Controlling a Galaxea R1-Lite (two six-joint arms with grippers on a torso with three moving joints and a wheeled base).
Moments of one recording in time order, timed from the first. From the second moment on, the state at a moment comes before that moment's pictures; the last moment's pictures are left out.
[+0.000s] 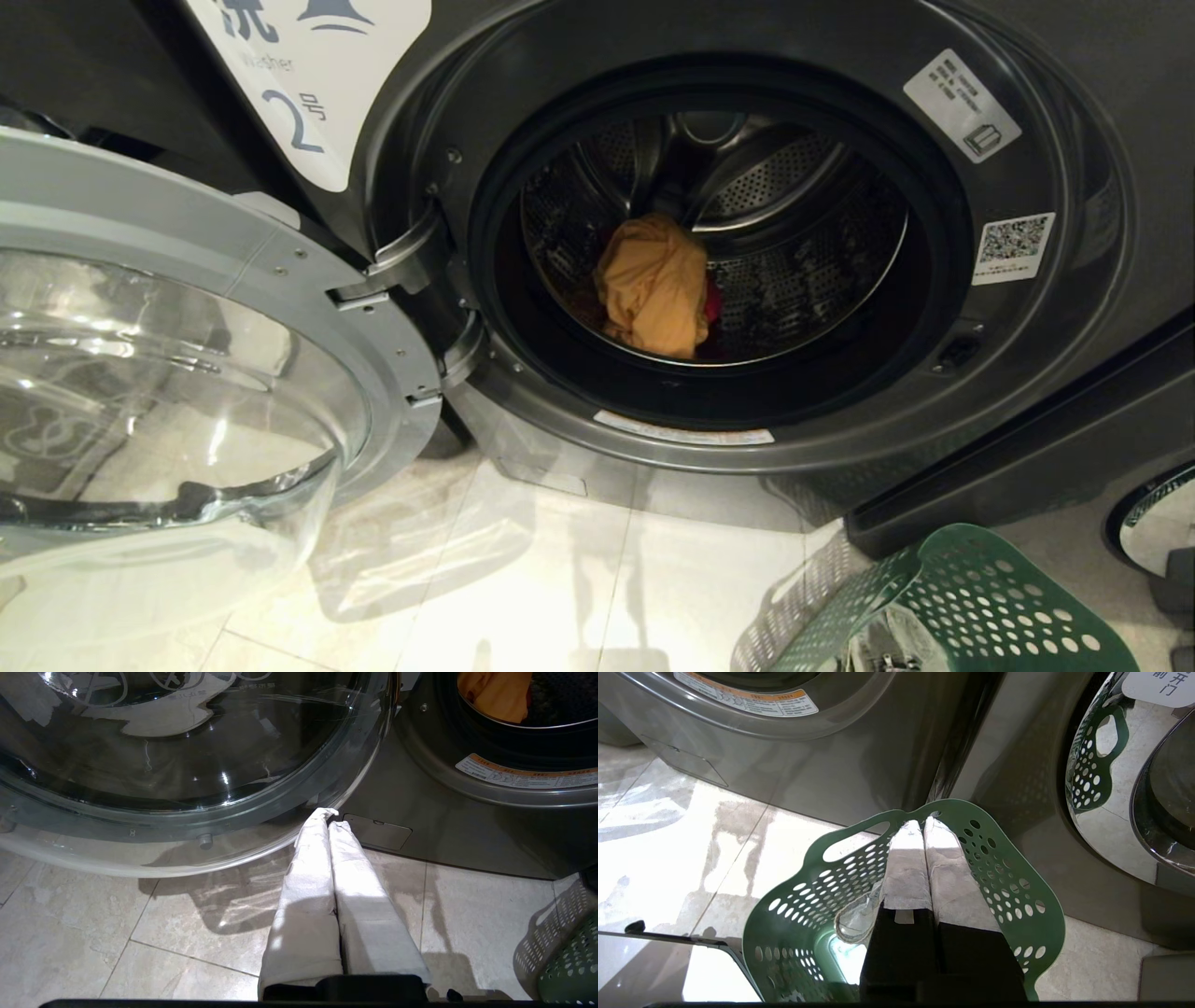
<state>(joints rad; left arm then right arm) 0.01 0.00 0.00 -0.11 0.01 -0.01 0.00 0.00 -0.01 0.02 0.04 -0.12</state>
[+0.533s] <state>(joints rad) 0.01 0.00 0.00 -0.11 0.01 -0.01 0.00 0.00 -0.01 0.02 0.04 -0.11</state>
